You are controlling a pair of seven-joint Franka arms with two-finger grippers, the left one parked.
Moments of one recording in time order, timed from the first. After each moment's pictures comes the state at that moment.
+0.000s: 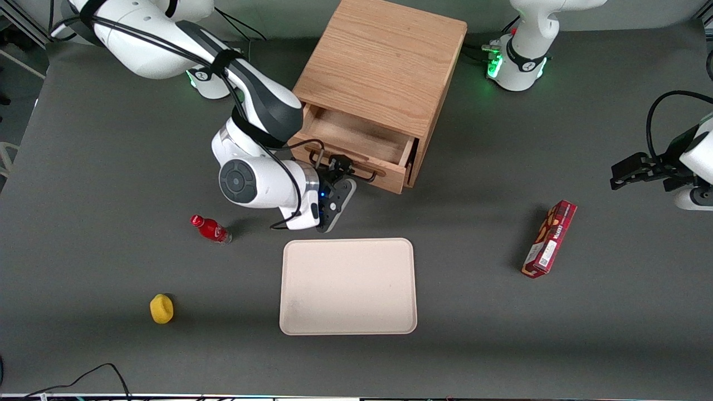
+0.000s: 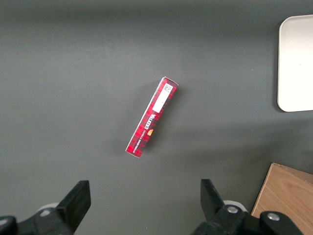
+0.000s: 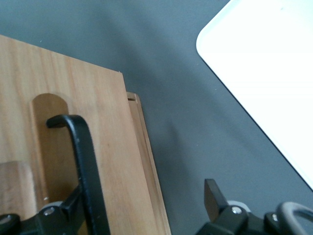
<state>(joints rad) 0.12 0.64 0.60 -1.45 0.19 1.96 -0.32</state>
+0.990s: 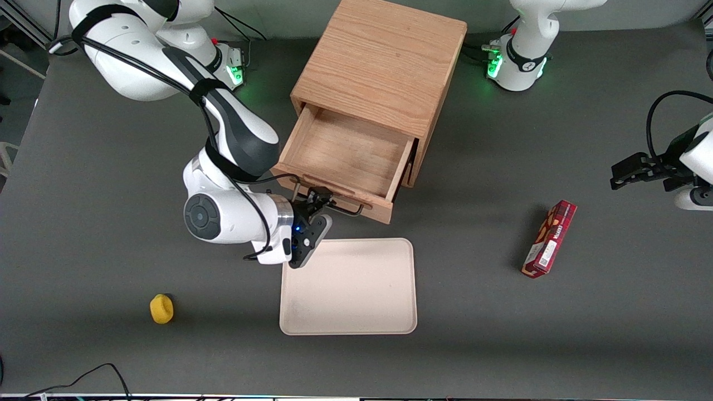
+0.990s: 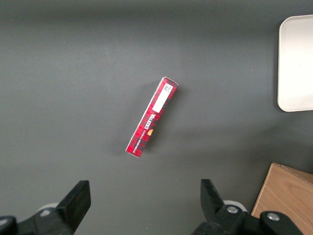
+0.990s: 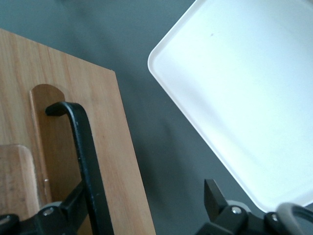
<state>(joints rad) 0.12 0.73 0.51 -1.25 0.15 1.88 -0.36</state>
